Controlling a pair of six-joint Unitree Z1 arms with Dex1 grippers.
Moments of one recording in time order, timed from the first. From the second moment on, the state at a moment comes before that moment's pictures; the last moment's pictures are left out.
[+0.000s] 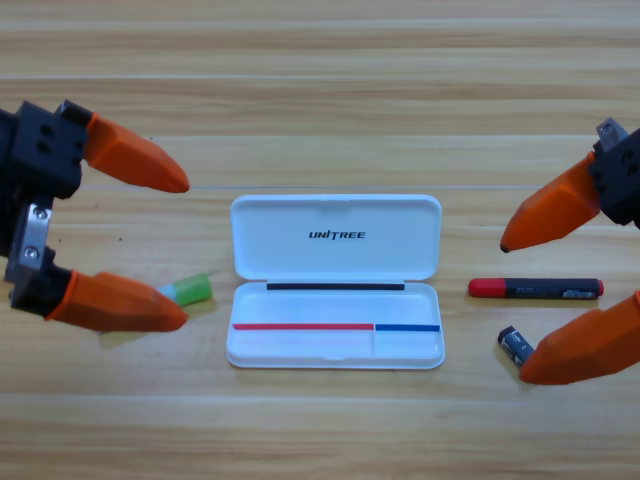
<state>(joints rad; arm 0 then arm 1) -0.81 1.25 -1.05 0.56 -0.31 0.50 0.90 1.46 -1.28 0.80 0.41 -0.42</state>
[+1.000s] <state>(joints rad) -0.65 1.47 -1.18 0.66 0.11 0.79 0.86 1.69 -1.33 0.90 0.04 -0.13</state>
